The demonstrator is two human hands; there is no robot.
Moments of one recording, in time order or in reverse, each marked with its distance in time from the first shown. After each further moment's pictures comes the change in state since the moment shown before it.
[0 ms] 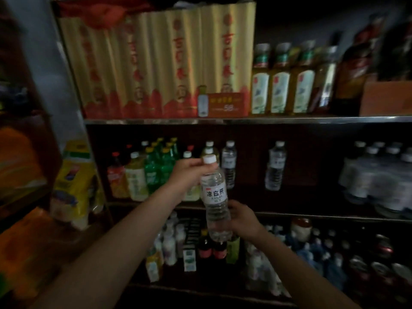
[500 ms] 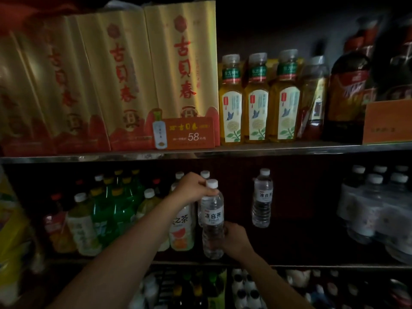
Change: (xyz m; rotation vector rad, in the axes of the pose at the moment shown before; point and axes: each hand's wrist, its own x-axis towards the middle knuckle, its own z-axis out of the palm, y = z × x) left_hand 0.193 -0.008 0.080 0.556 -0.192 0.036; right_hand 0.145 0.053 -0.082 -0.237 0.112 0.047
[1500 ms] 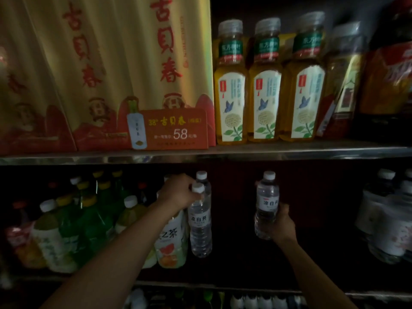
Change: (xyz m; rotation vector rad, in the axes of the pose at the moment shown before) left_hand 0.072 -0.044 0.007 0.414 0.135 0.047; right_hand 0.085 0.100 -0.084 0.125 0.447 0.260
